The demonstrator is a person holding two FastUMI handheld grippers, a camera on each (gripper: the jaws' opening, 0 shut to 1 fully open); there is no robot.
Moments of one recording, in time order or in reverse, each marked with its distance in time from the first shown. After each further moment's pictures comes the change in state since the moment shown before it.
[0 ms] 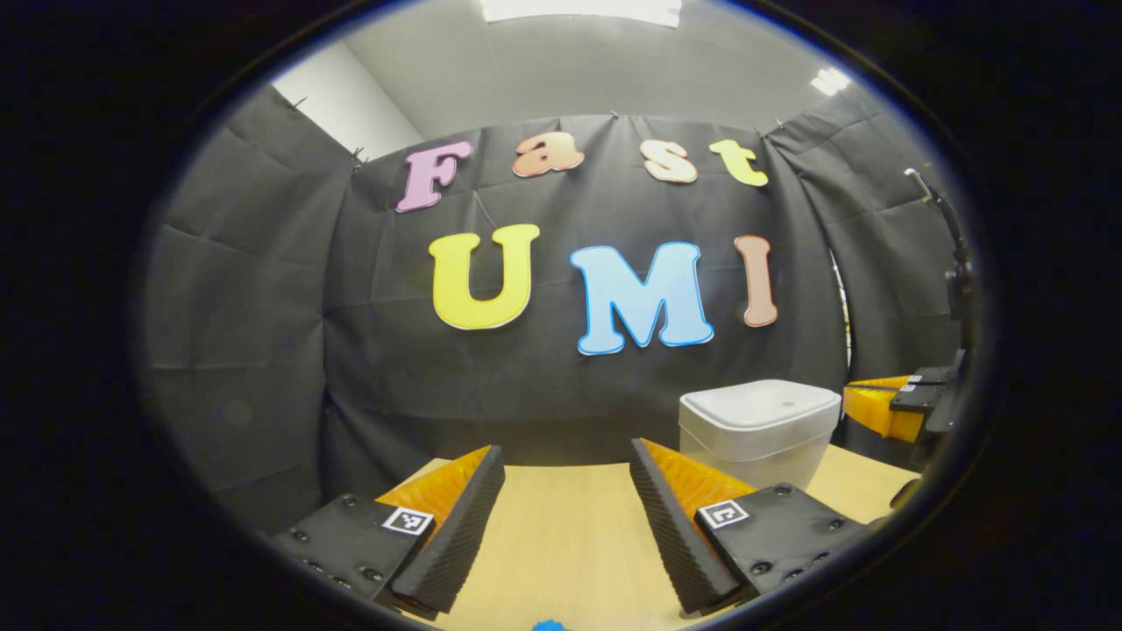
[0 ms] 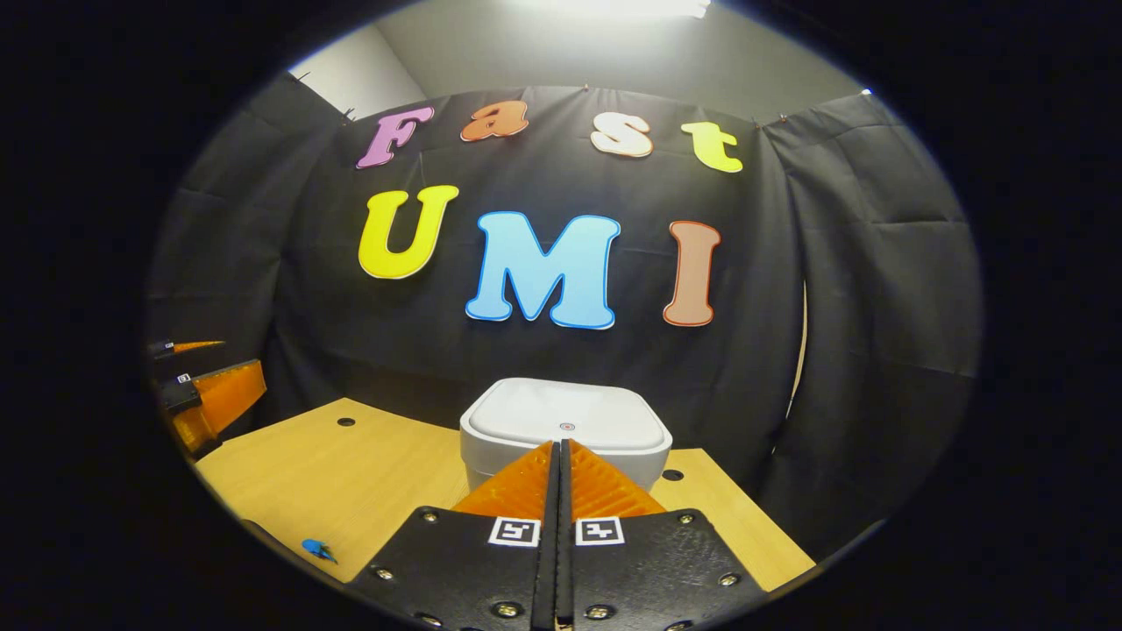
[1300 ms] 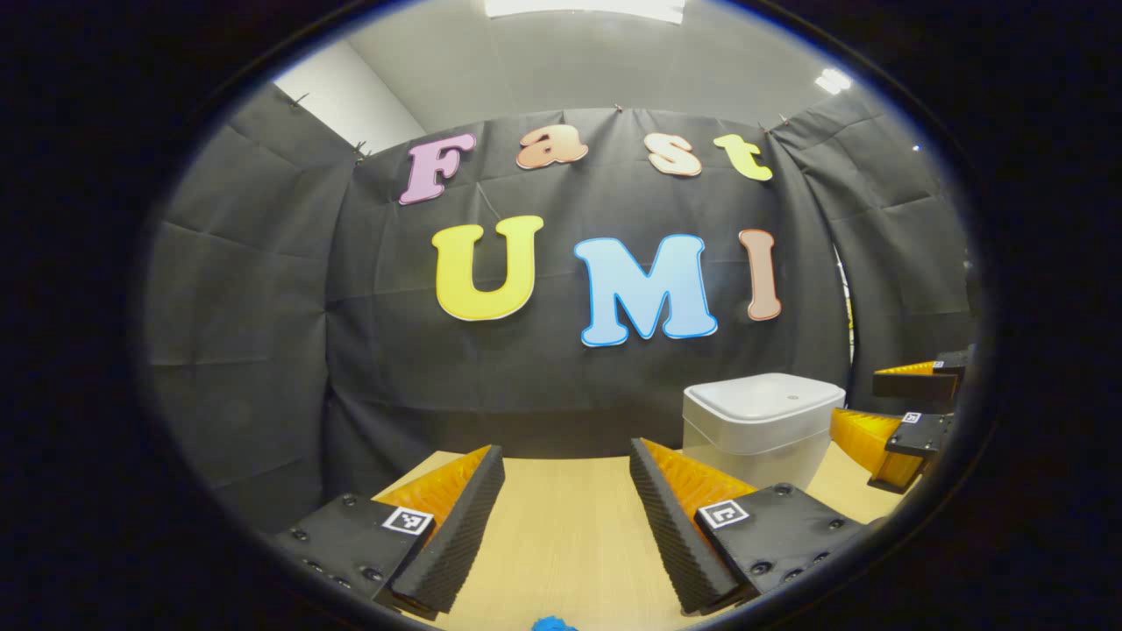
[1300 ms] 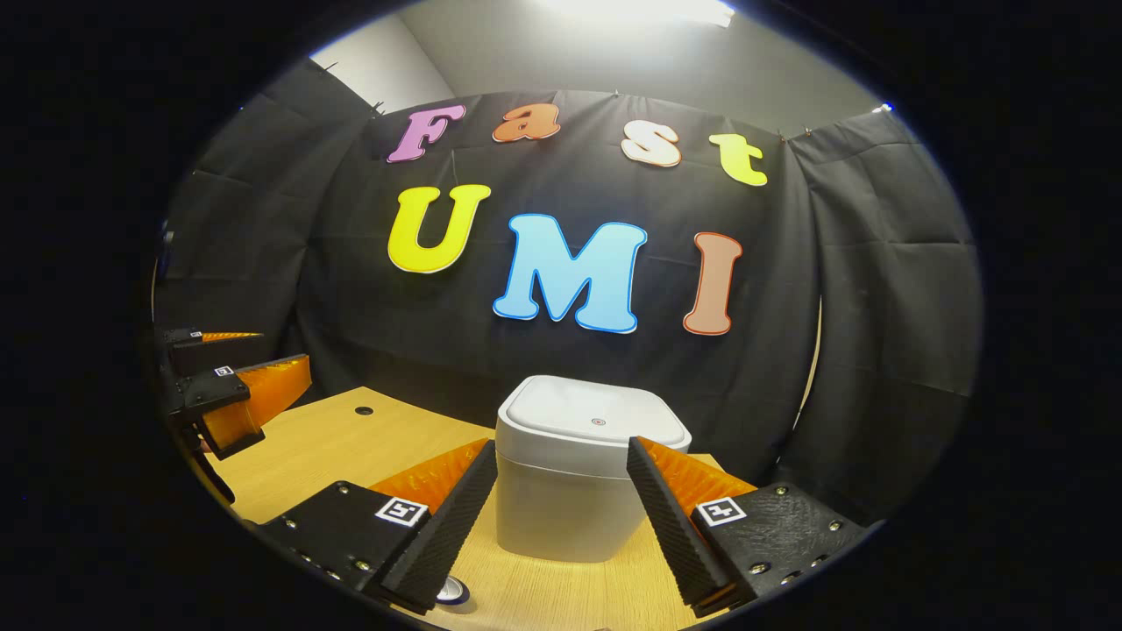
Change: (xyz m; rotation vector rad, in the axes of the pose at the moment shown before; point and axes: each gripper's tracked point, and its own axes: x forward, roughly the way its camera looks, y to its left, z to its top) left arm -0.003 0.008 -0.008 -0.009 0.027 0.010; right arm -0.036 0.027 0.000 -0.040 0.021 0.059
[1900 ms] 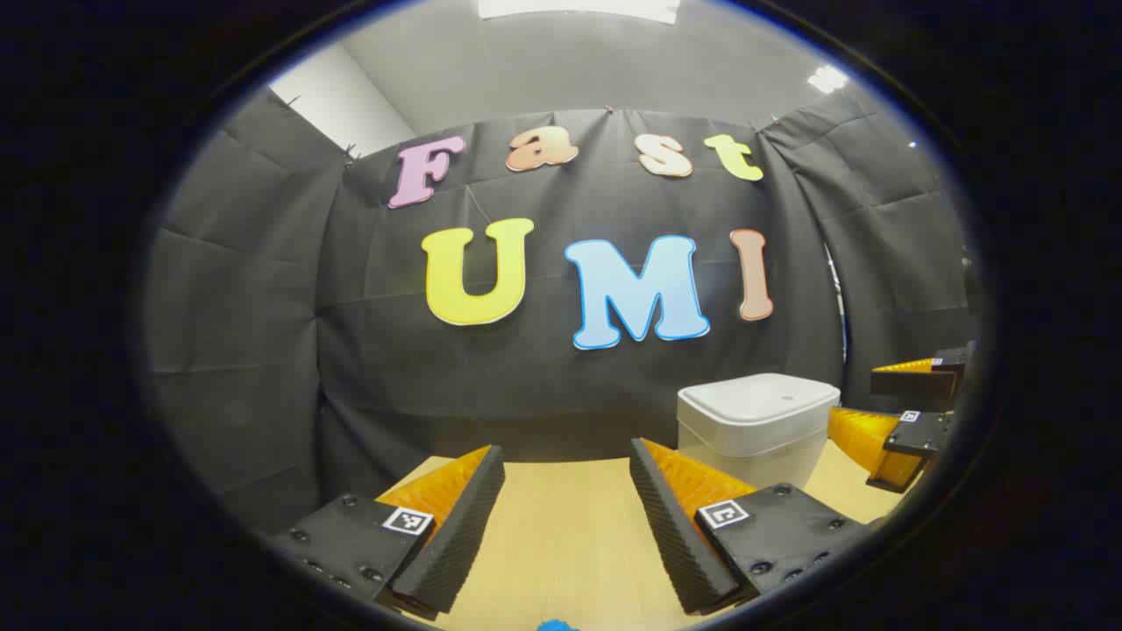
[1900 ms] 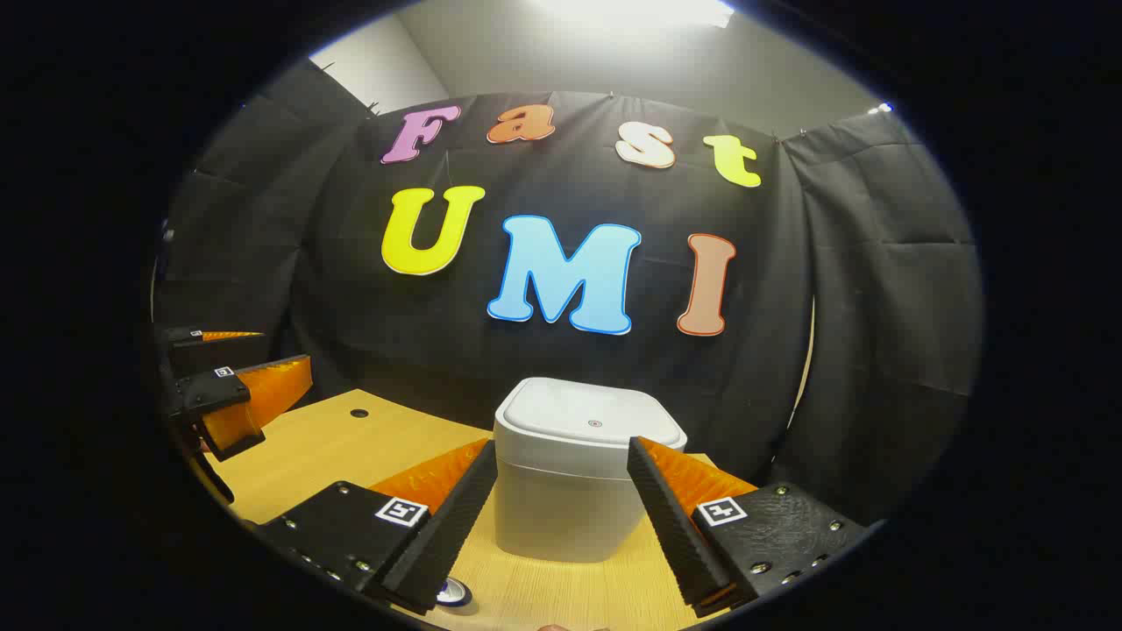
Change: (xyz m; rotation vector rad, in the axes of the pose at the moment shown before) left arm 0.007 0.001 0.004 0.012 -0.006 -0.031; right arm -0.001 0.000 0.003 -0.001 0.000 -0.027
